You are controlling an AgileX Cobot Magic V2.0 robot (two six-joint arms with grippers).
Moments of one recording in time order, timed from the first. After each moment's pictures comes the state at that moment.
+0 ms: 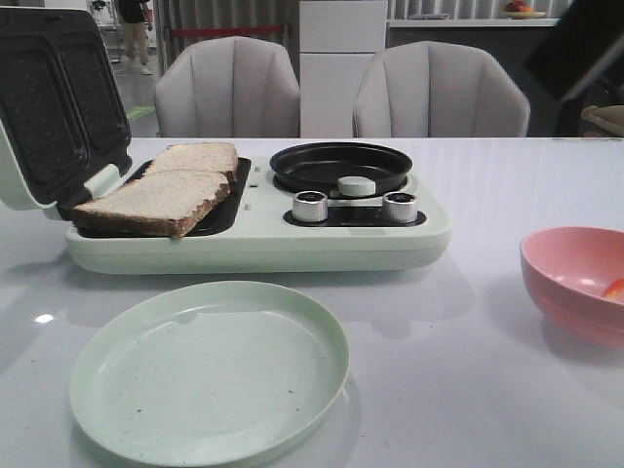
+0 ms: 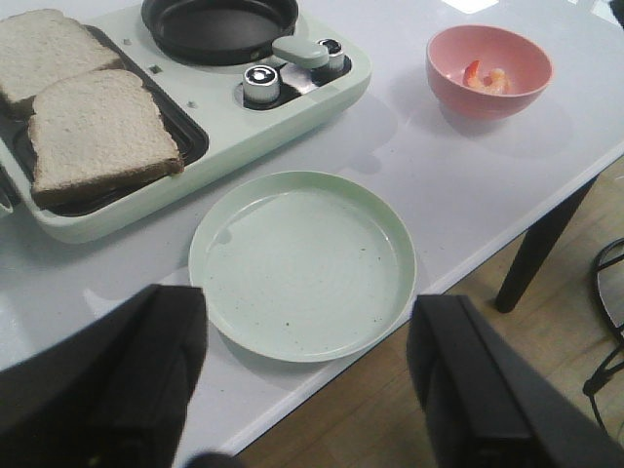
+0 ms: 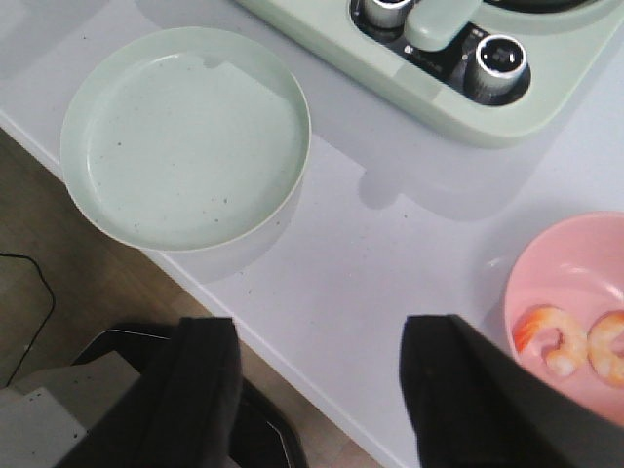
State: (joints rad) left arm -0.69 0.45 -0.60 -0.06 0.74 -0.01; right arm 0.57 0.96 -0.88 0.09 0.82 -0.06
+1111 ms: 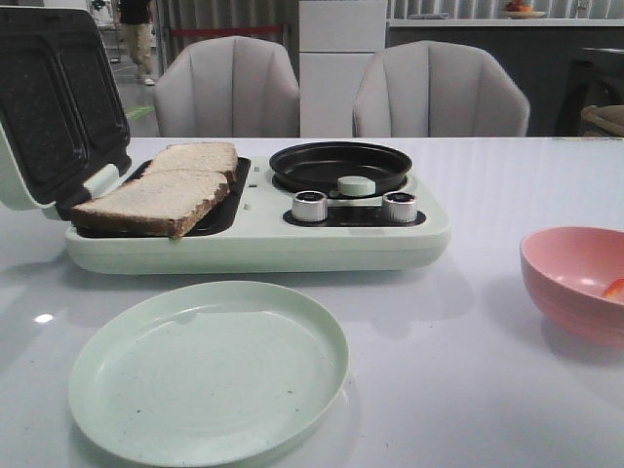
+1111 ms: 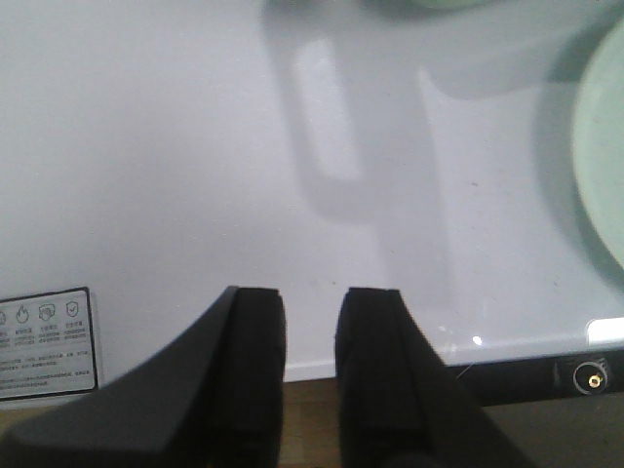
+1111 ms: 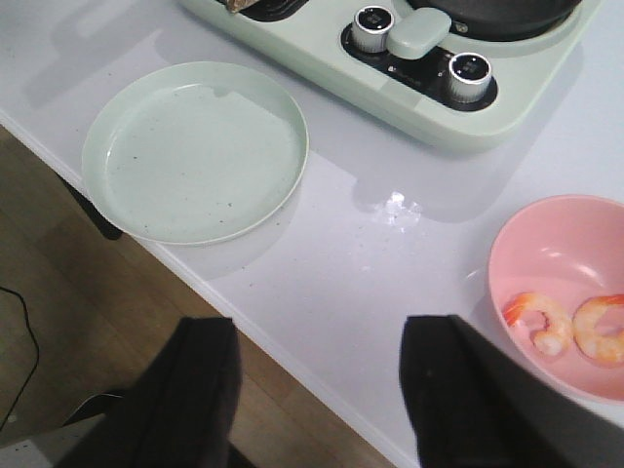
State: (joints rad) left arm -0.32 1.11 -0.91 0.28 1.02 -0.23; right arm 0.57 0.66 -0.67 0.09 0.74 -0.05
